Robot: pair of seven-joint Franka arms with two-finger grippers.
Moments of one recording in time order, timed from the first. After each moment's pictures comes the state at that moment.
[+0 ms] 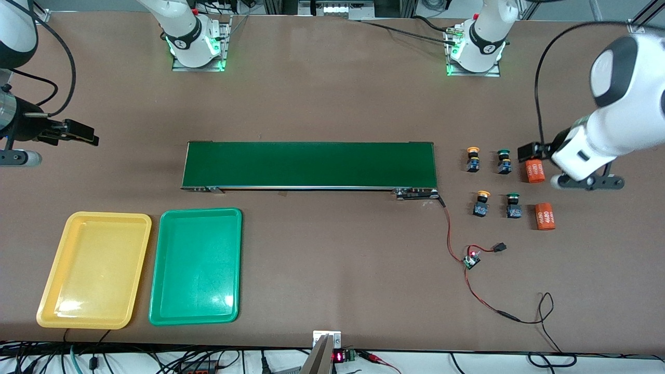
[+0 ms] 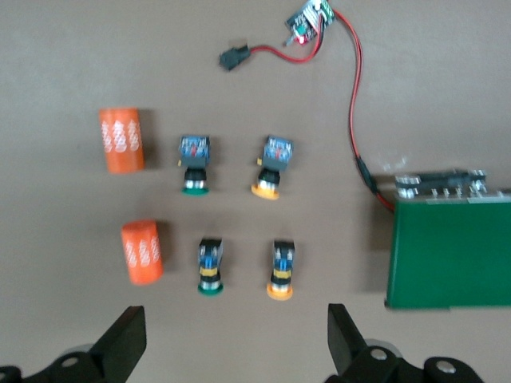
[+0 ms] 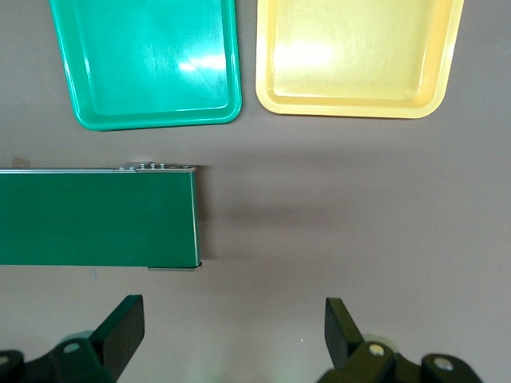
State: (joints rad) left arm -0.06 0.19 0.01 -1.76 0.01 1.78 -0.04; right arm 0.07 0.10 -0.15 -1.67 0.02 1.62 -0.08
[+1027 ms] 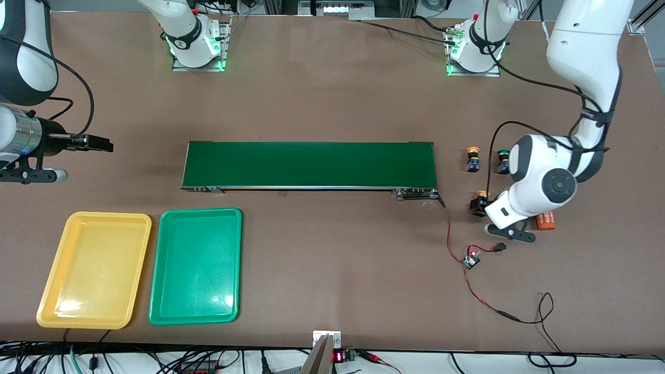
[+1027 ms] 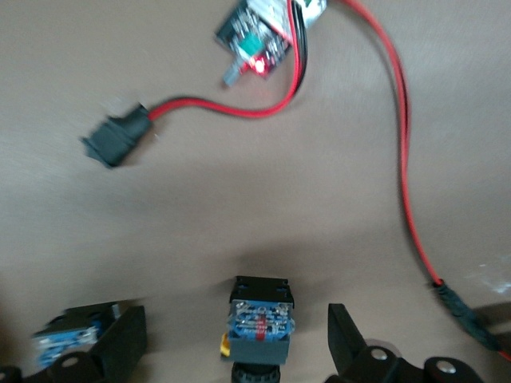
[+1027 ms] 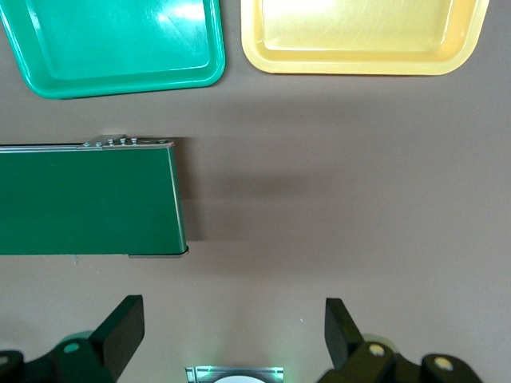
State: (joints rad) left arm -0.07 0.56 0.00 -1.90 0.01 2.39 0.13; right arm 0.06 0.18 -0.16 -1.68 0.02 1.59 -0.08
